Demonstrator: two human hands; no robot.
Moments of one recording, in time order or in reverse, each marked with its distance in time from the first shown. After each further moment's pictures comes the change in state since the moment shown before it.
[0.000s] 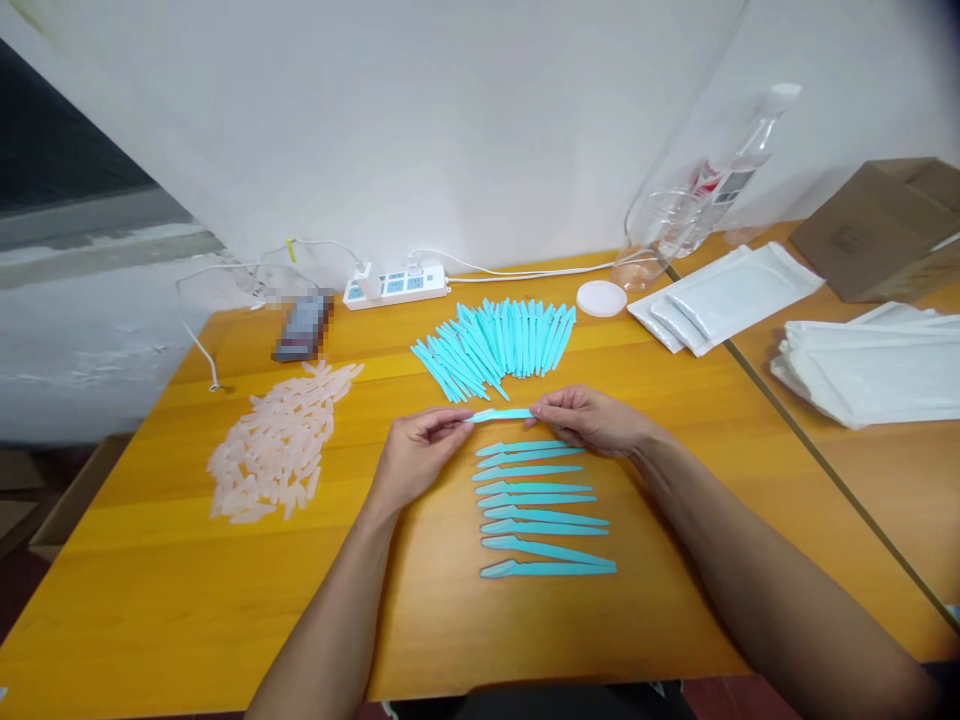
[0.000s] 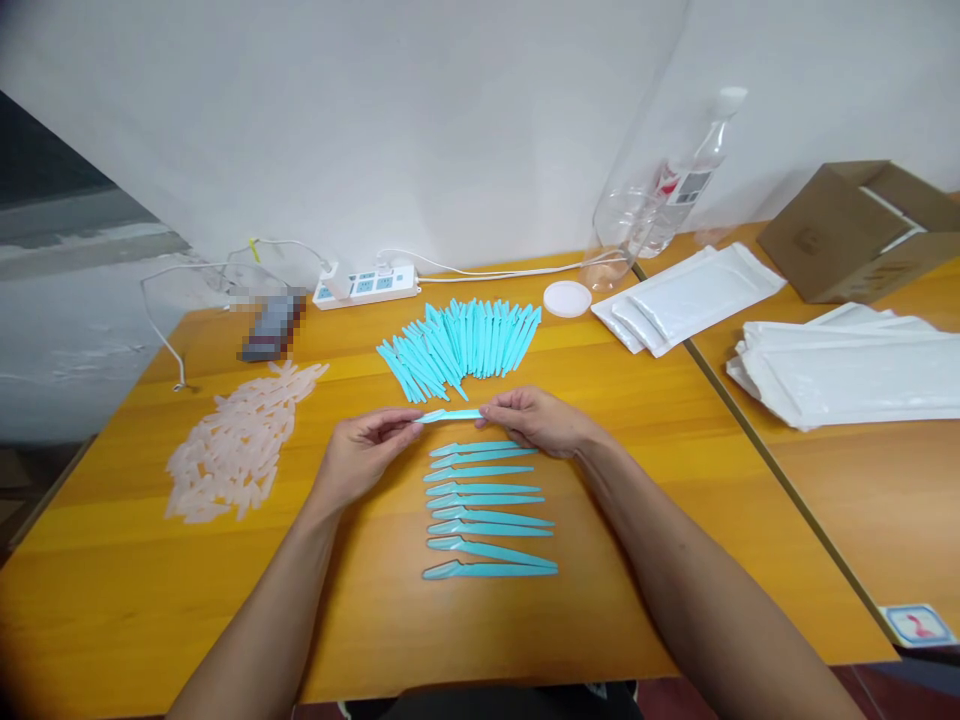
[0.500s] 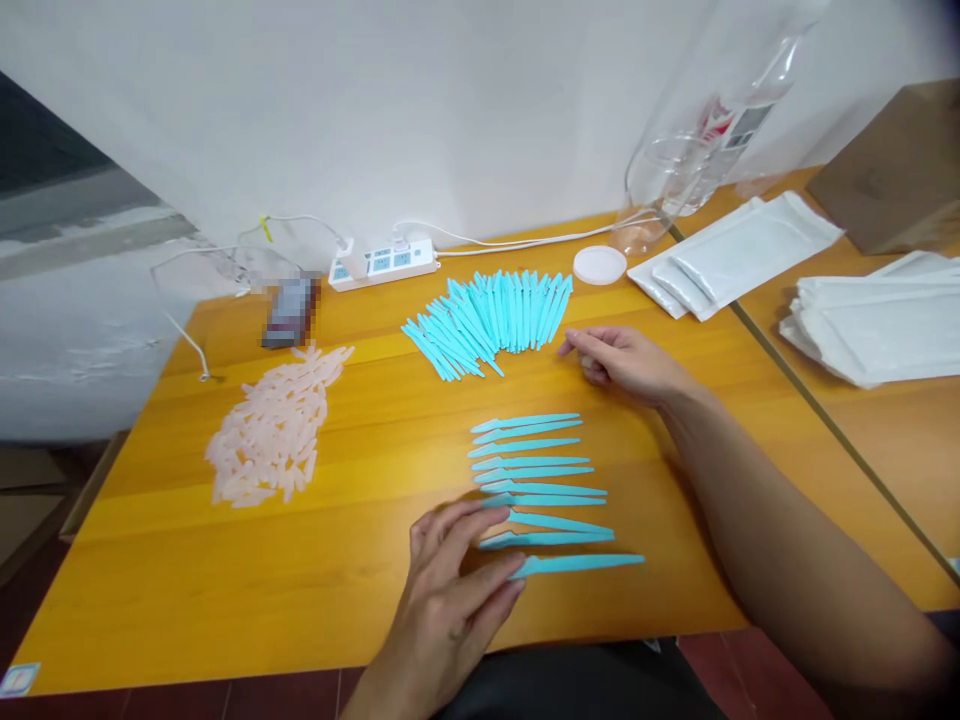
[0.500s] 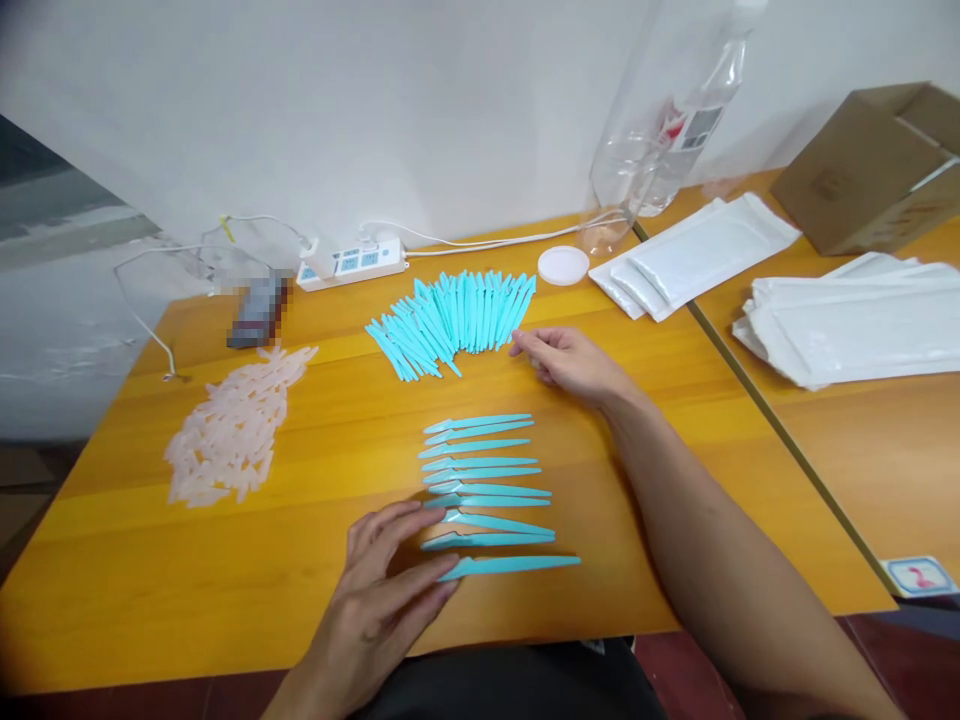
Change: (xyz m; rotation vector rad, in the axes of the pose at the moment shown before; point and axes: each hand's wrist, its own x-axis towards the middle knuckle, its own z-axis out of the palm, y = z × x) left_hand -0.144 0.024 0.029 0.578 -0.143 0.428; right_hand -0.012 -0.003 -0.035 -0.074 0.403 -0.143
